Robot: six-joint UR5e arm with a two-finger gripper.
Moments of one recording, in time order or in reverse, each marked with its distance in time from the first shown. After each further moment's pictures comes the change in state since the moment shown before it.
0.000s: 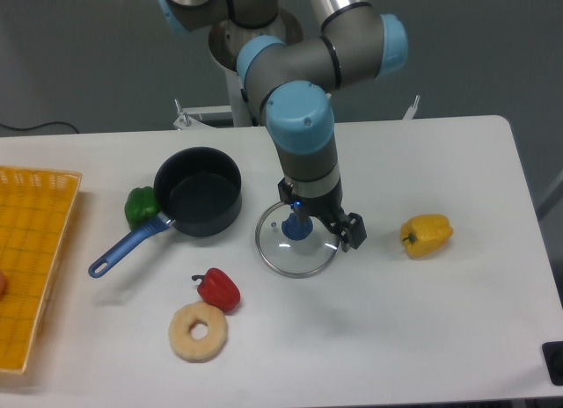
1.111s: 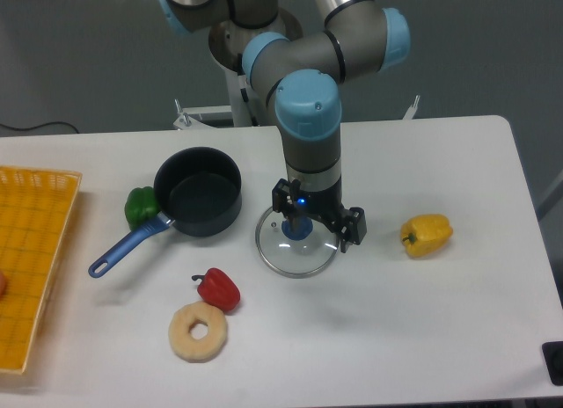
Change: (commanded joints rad) arm 0.002 0.003 -0.051 0.109 -0.129 -0.319
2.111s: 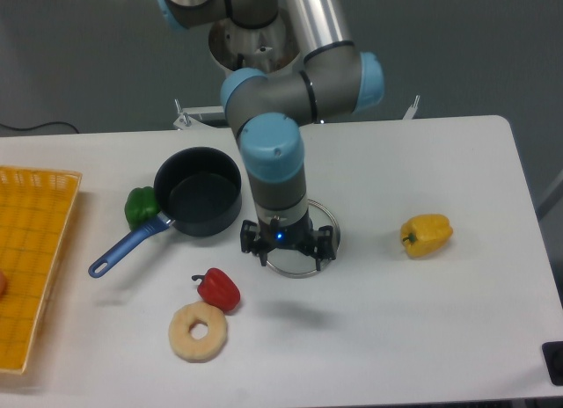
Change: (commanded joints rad) arm -0.132 -0.121 0.048 0.031 0.104 -0.448
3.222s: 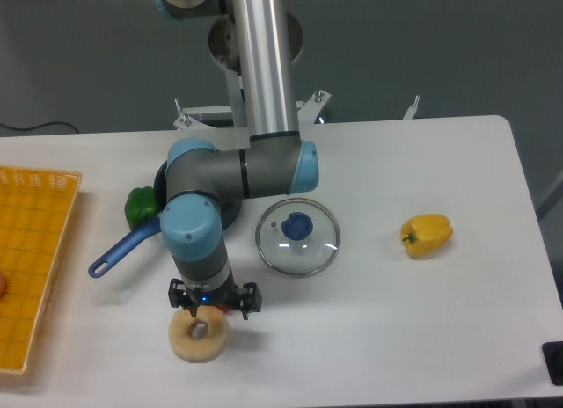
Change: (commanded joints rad) arm -0.153 -0.206 0.106 0.055 -0.028 -0.129
